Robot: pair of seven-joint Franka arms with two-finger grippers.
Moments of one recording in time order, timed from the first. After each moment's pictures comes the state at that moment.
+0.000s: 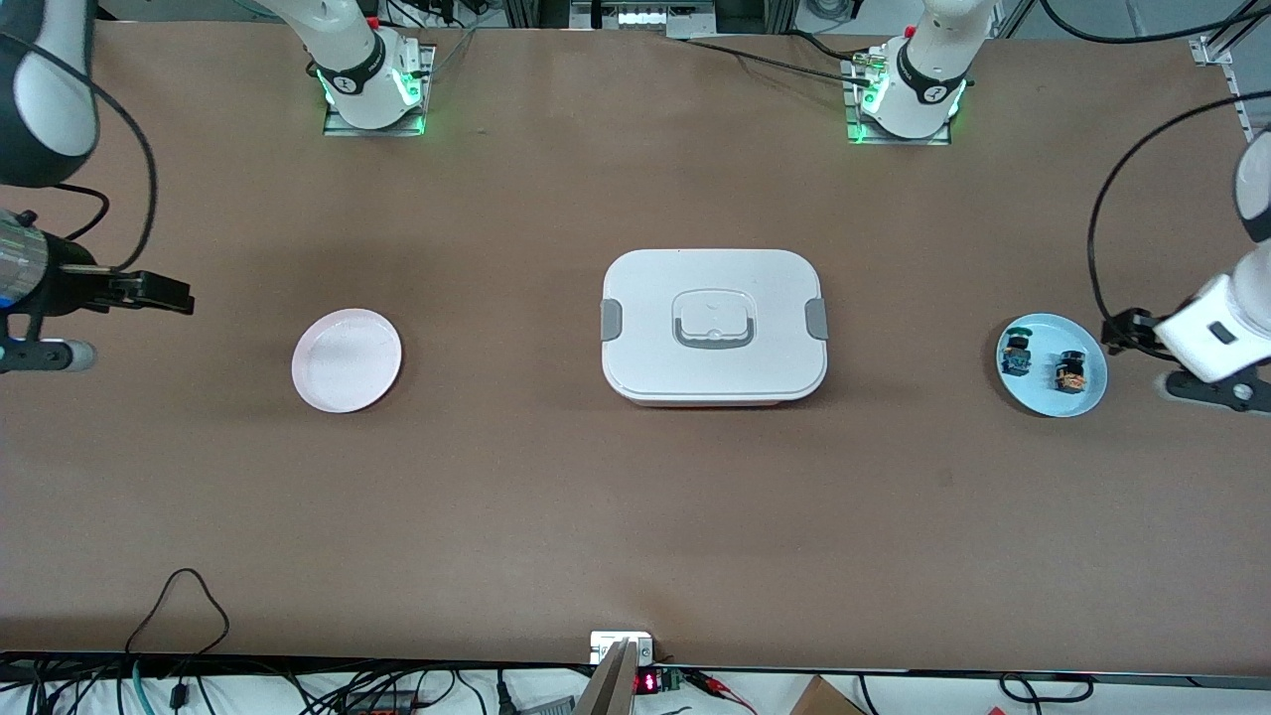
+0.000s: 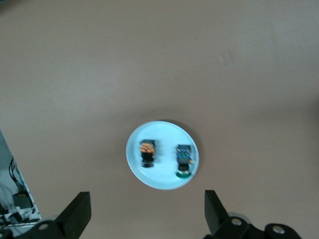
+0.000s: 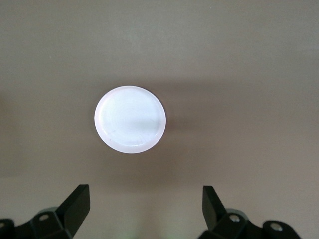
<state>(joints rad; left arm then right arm) 0.68 0.34 -0.80 -1.53 0.47 1.64 0.09 0.11 0.28 -0.18 -1.37 0.01 1.50 -0.04</state>
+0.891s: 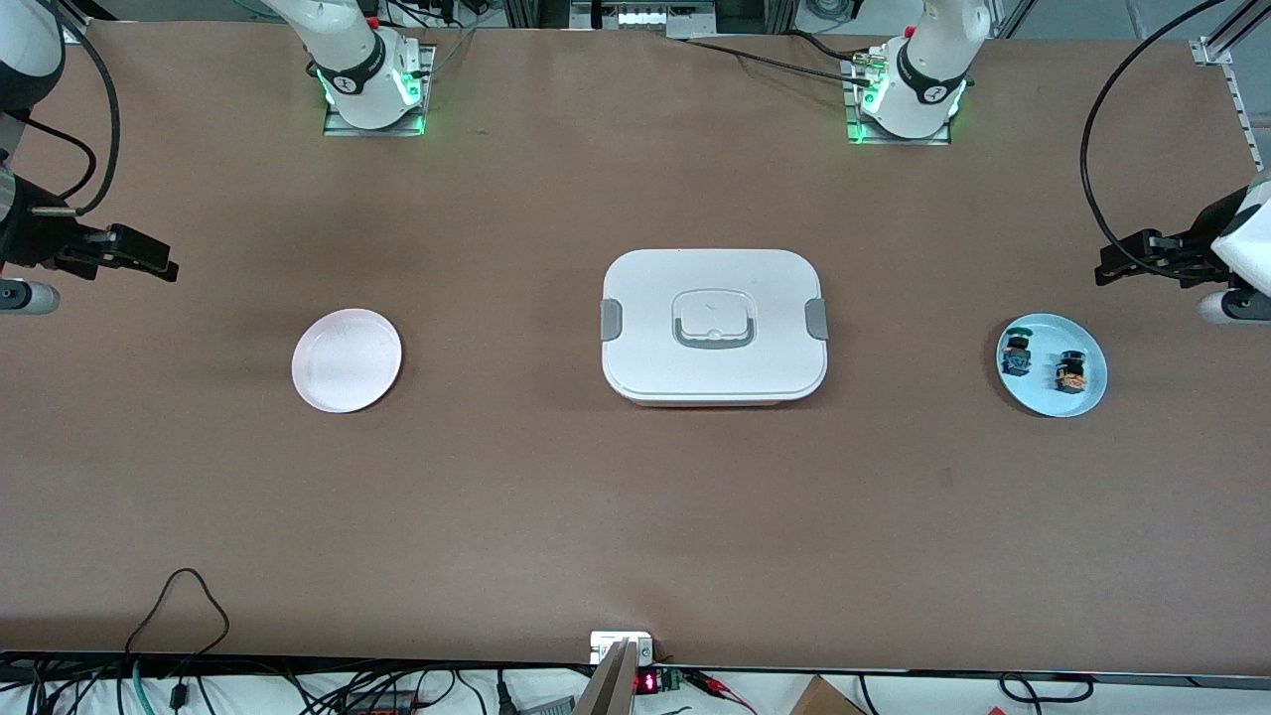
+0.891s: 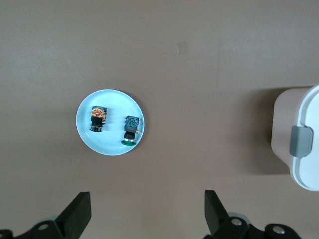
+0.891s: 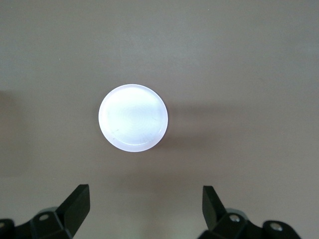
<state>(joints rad) 0.16 0.06 -0.08 -1.65 0.01 1.62 0.09 0.03 0.07 -0.09 -1.63 0.01 1.63 -0.04</state>
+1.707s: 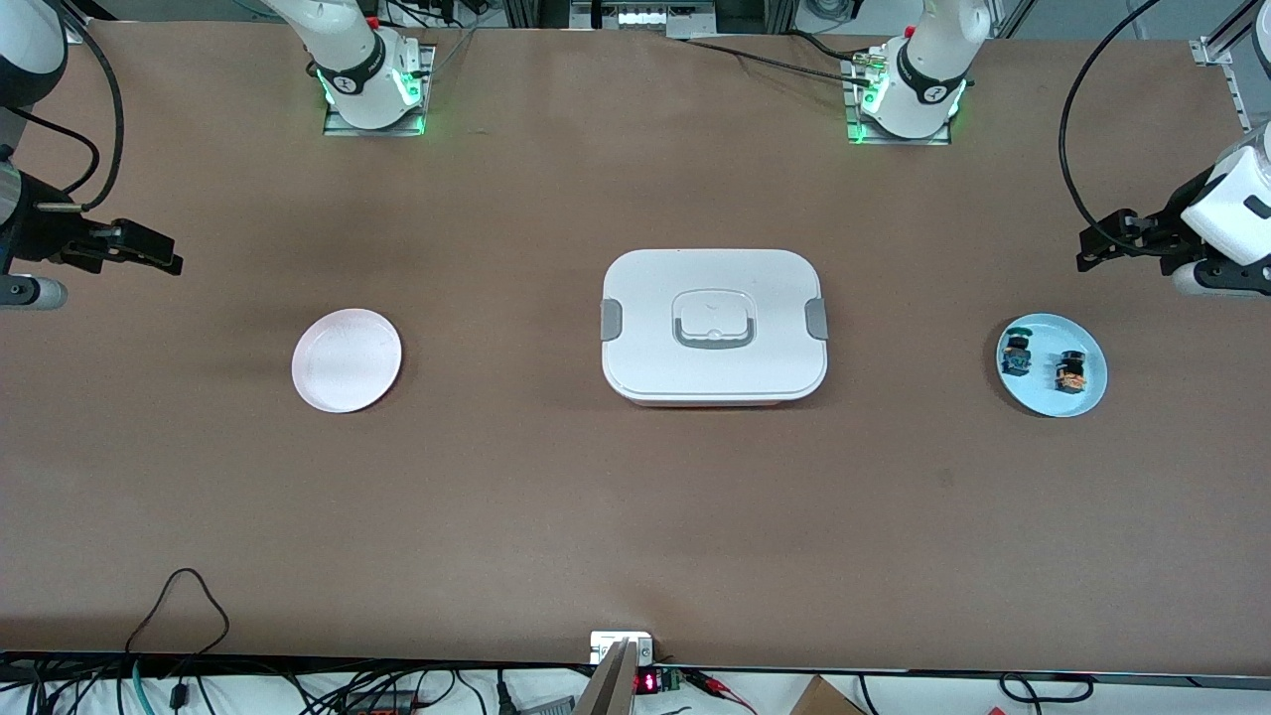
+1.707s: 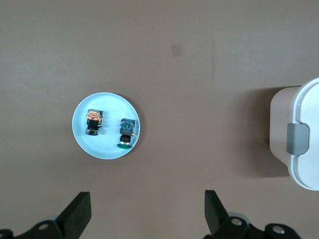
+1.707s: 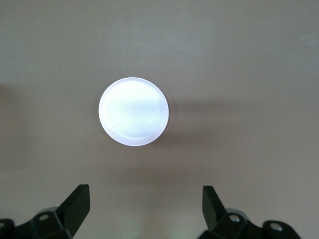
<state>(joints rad) 0.12 -0.03 -0.07 -1.77 0.01 1.69 0.09 0.03 0.07 -0.09 -1.64 0.01 1.61 -0.04</state>
